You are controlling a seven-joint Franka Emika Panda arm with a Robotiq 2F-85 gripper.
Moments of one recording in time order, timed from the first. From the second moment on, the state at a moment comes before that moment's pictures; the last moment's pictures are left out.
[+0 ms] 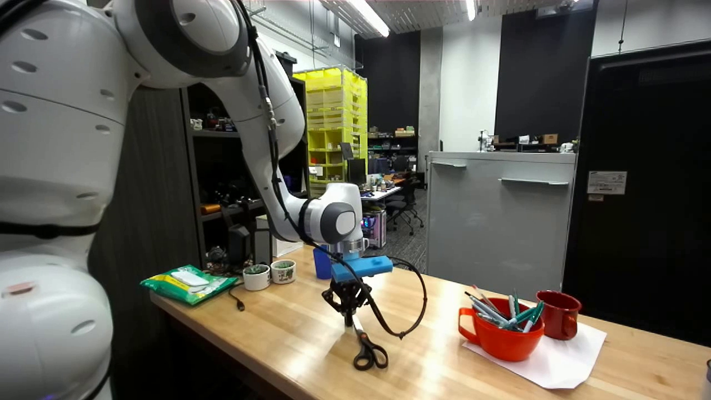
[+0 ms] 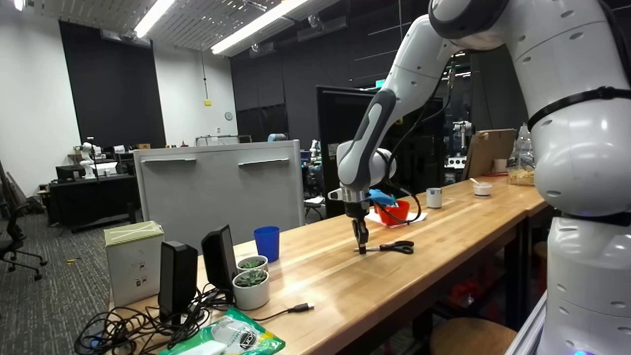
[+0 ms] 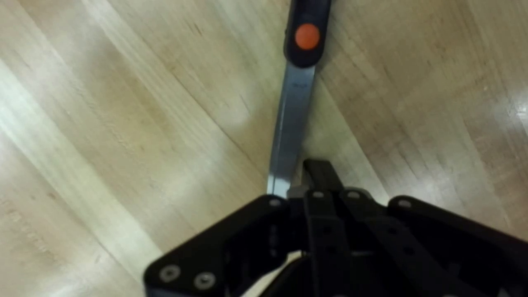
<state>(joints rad) -0.08 0.25 0.00 -2.33 -0.15 2.57 -0.91</state>
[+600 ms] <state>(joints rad) -0.09 0.27 0.01 -2.29 -0.12 2.55 -0.94</state>
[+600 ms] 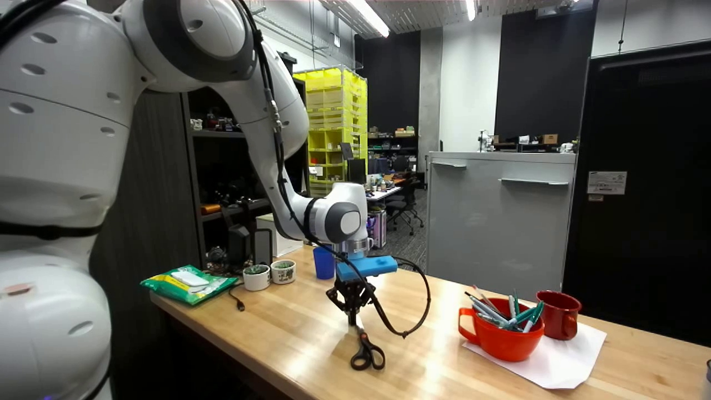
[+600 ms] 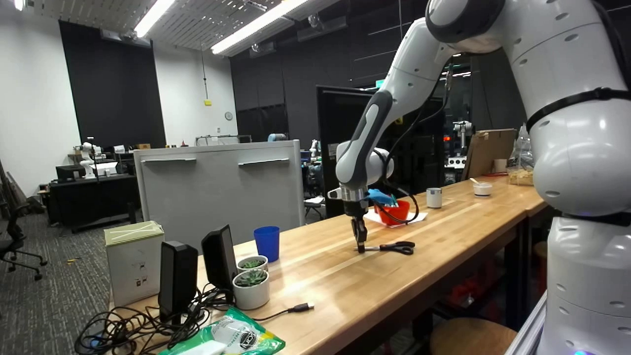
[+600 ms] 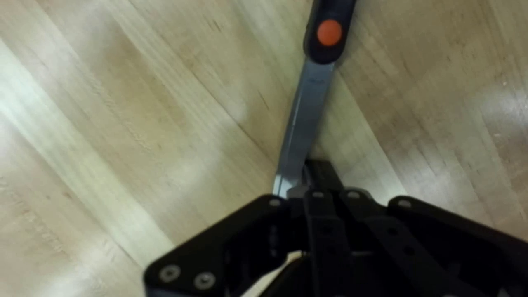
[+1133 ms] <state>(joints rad) -0.11 0.30 0.01 -2.25 -0.08 2.54 -1.00</state>
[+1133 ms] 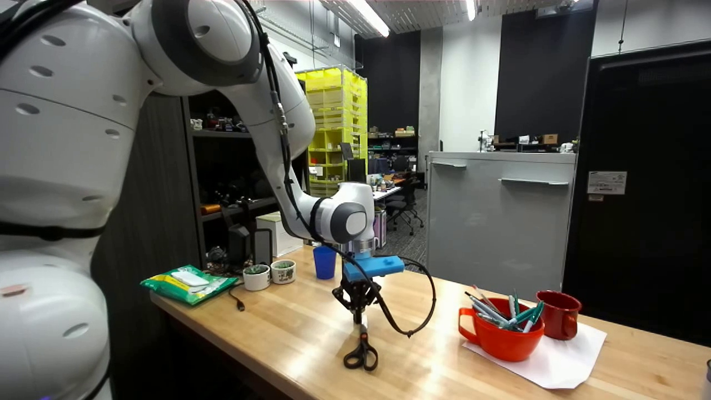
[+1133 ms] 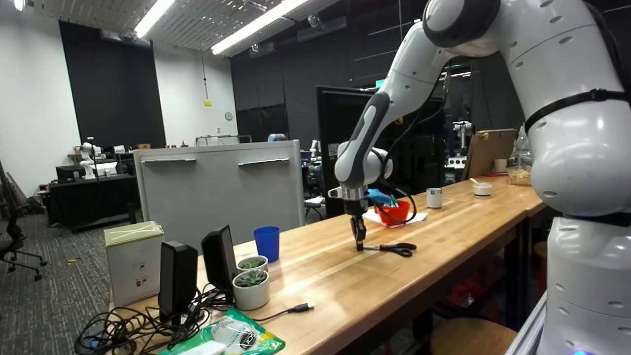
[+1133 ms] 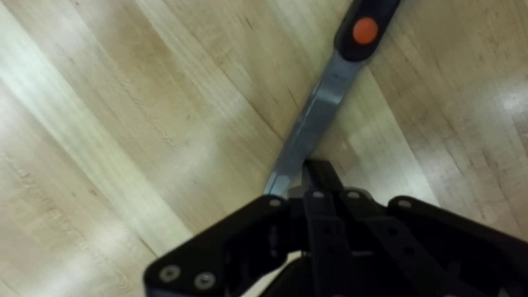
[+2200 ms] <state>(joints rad) -0.14 0.34 0.02 -2.18 -0.08 2.52 -1.01</state>
